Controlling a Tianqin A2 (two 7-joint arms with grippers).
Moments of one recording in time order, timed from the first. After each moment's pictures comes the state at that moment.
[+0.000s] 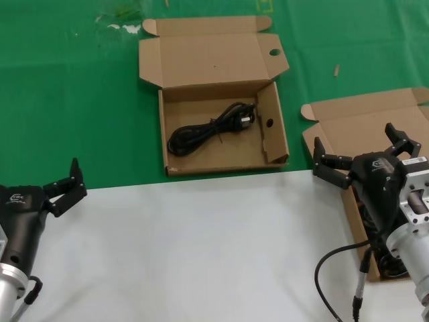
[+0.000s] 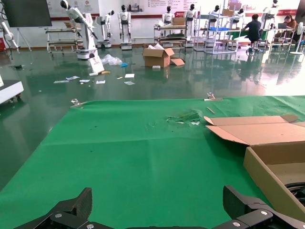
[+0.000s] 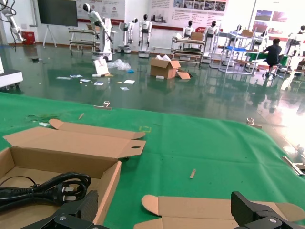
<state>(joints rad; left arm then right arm) 0.00 -0.30 1.60 -1.60 -1.80 0.00 0.00 0.03 0.30 -1.62 1.59 1.77 -0.02 -0.01</state>
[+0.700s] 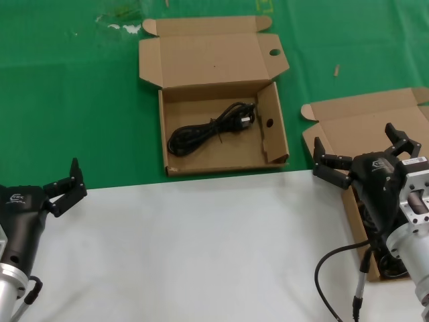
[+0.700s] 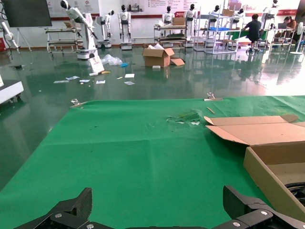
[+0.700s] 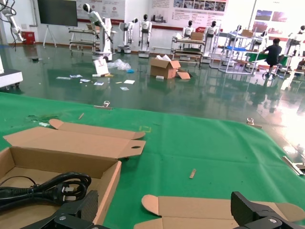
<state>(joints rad) 0.00 -0.30 1.60 -1.60 -1.80 0.00 0.00 0.03 0.30 -1.62 1.59 1.77 -0.02 -0.01</state>
